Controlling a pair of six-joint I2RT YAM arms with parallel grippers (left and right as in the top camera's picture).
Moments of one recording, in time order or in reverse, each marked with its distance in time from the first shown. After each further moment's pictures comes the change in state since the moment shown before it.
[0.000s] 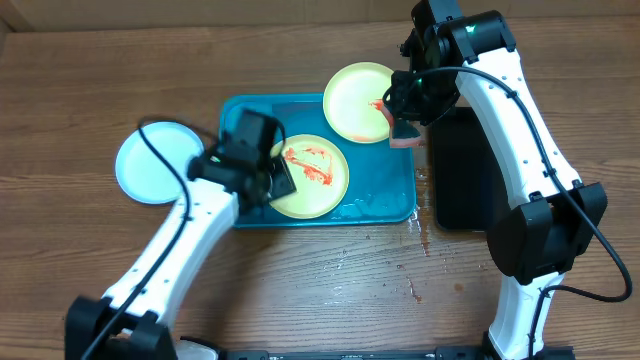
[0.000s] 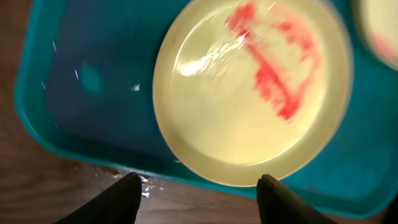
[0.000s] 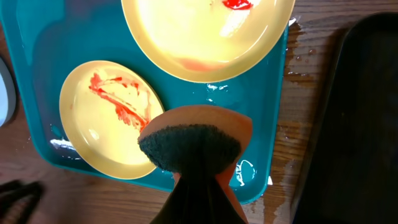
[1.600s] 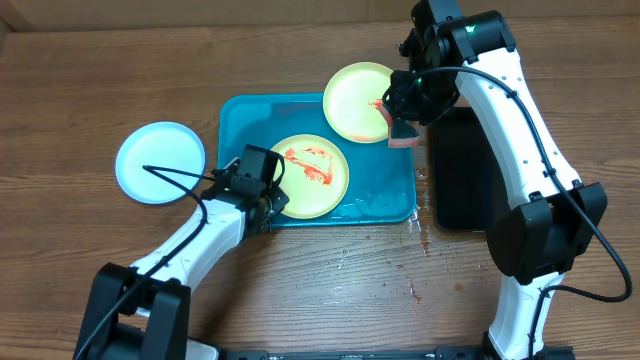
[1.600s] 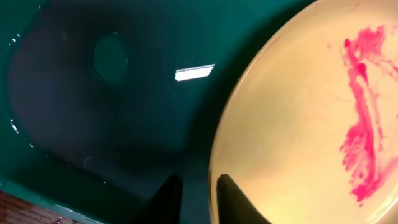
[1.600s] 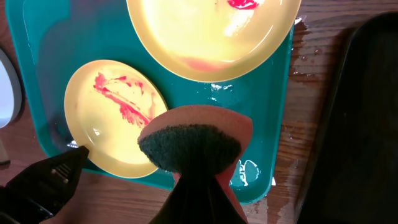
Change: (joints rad) left arm 0.020 0.070 -0.281 0.381 -0.061 -0.266; right arm 0.001 0.000 0.000 0.003 -0.015 0.000
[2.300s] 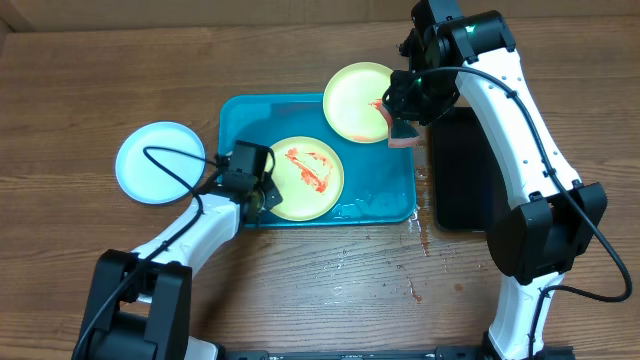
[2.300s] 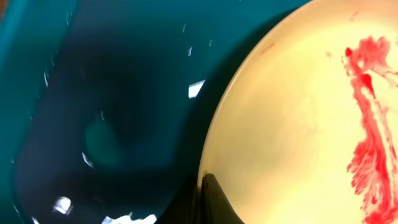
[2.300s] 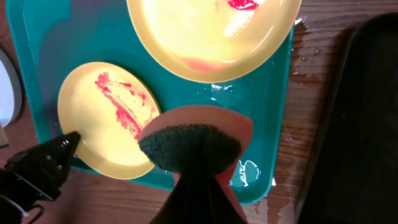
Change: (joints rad) left arm 0.075 0.048 0.000 0.107 -0.003 0.367; right arm 0.002 0.000 0.000 0.000 0.000 0.000
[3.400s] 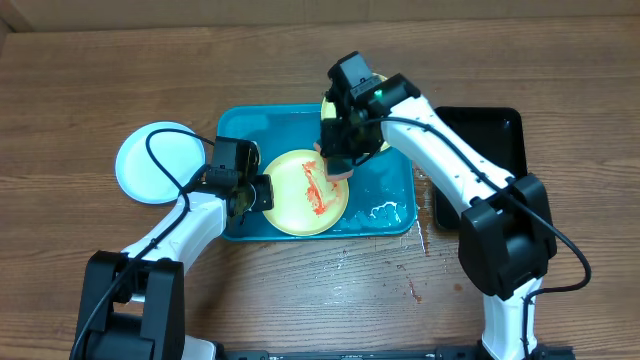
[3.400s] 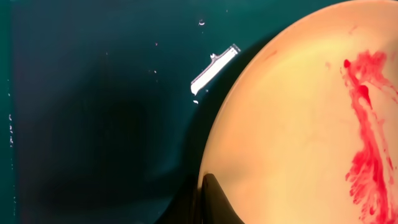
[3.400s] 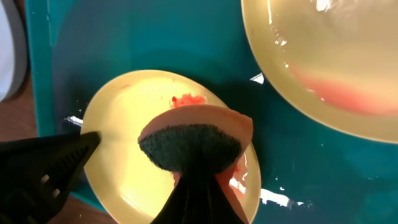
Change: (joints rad) left arm 0.072 0.000 0.001 0.006 0.153 0.385; right arm 0.261 0.000 -0.383 0.482 -0.023 0.127
